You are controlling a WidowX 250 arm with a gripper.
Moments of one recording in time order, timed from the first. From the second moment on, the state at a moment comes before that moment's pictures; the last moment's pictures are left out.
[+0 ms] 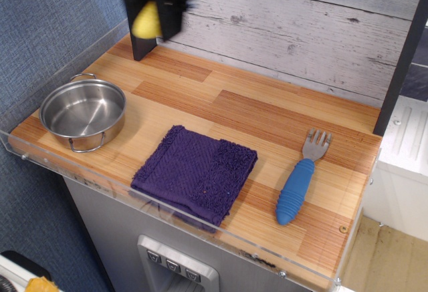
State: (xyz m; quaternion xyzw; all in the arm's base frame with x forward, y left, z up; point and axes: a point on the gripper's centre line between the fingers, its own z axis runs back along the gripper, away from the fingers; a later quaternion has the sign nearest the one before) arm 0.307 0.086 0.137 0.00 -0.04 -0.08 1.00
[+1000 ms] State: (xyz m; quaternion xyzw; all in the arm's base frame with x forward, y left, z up) arm 0.254 0.163 0.033 0.00 0.04 -0.05 1.00
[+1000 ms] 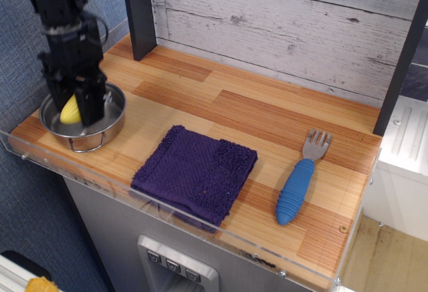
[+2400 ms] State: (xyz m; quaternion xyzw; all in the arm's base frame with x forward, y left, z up) arm 0.275 0.132 0.180 -0.01 -0.09 -0.02 1.00
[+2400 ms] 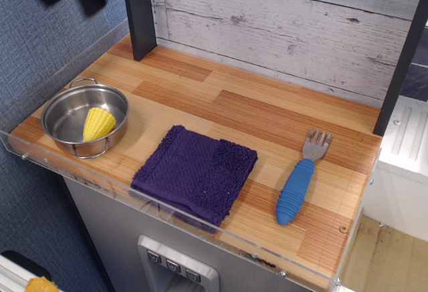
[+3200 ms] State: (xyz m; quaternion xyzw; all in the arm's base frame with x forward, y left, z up) arm 0.308 0.016 0.162 -0.03 0.00 -0.09 1.00
